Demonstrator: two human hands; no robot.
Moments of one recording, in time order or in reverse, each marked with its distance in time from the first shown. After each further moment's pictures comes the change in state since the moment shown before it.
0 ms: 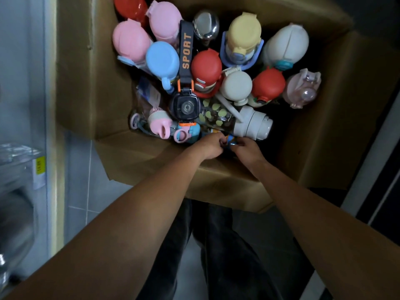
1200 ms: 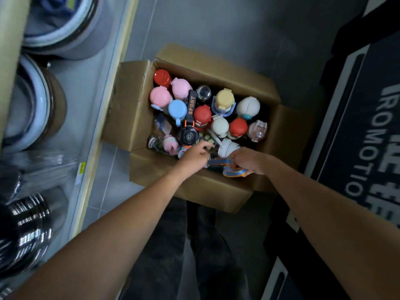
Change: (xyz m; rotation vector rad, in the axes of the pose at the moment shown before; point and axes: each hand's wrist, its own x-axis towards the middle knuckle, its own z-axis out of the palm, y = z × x) left_hand -0.189 0.074 -0.057 -0.396 0.277 0.079; right_hand -0.162 -0.139 -0.101 -0.545 -0.396 -0.004
